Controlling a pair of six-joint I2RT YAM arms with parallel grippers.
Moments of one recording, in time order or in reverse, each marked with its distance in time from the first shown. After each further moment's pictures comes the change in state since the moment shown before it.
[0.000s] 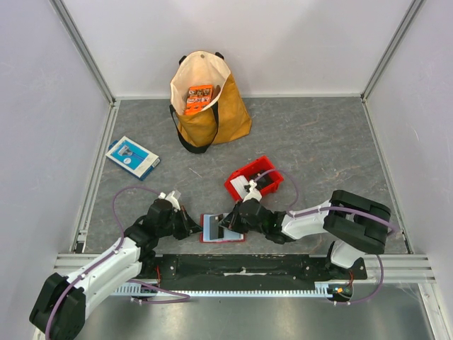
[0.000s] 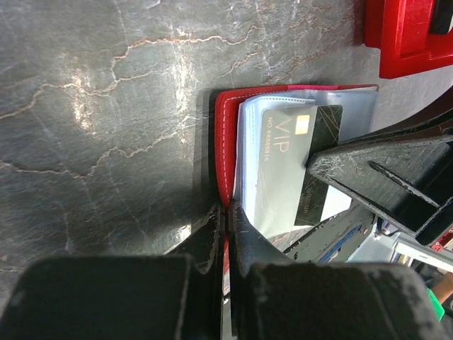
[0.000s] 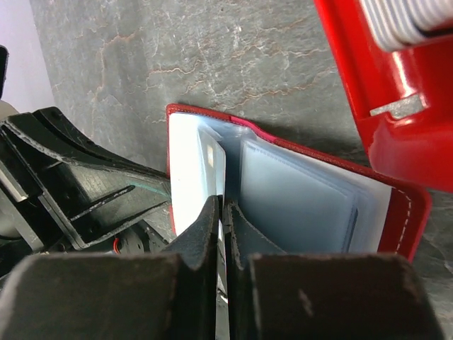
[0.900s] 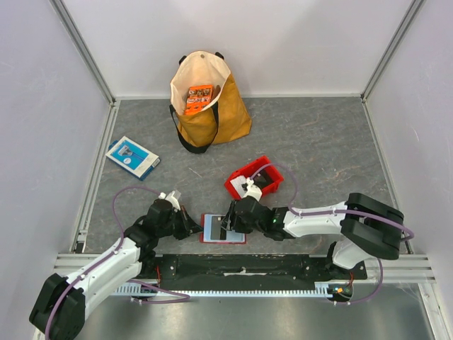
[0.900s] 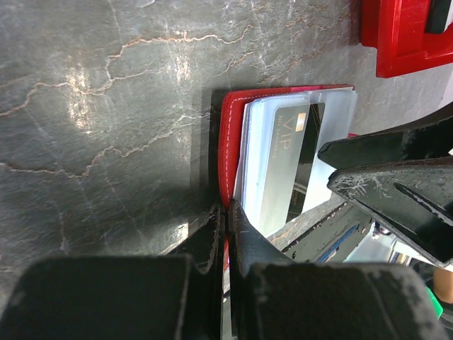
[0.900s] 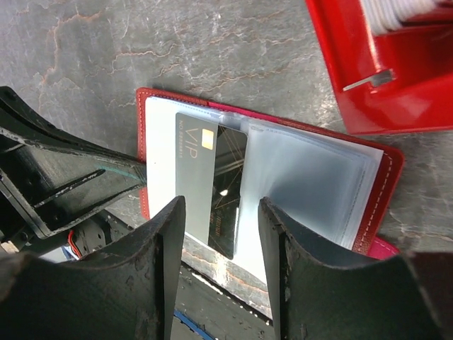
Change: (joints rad) left arm 0.000 -0.013 0.000 -0.001 0.000 -0.005; right arm 0.019 -0.103 0.105 -0.364 0.064 -0.106
